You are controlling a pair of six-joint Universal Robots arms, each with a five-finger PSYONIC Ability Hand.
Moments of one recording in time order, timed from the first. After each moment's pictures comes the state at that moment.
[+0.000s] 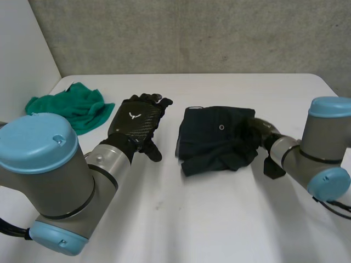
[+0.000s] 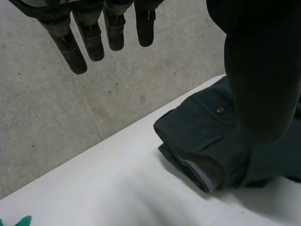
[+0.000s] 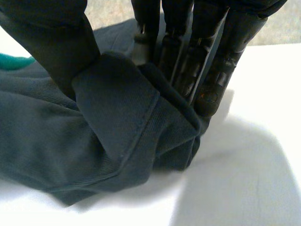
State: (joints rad) left arm 4.08 -1.88 -1.62 3.42 -1.59 3.27; right arm 1.84 -0.86 1.31 -0.07 1.32 3.38; left_hand 0.20 0.21 0.21 0.20 0.05; right_hand 0.92 1.13 1.11 1.17 0.90
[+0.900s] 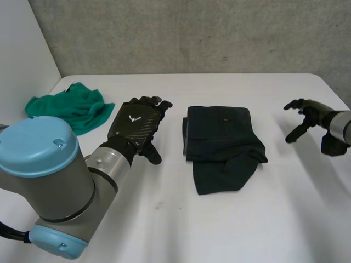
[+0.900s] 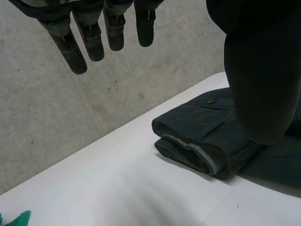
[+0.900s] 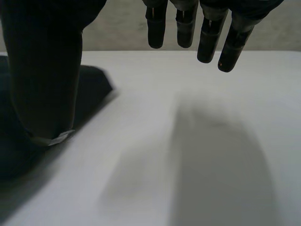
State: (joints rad) left arm 4.08 -1.88 -1.64 3.42 -1.60 3.26; right arm 1.54 -0.81 1.01 0.28 1.20 3.22; left_hand 0.20 0.21 0.21 0.20 0.05; right_hand 0.22 0.24 0.23 0.25 0.07
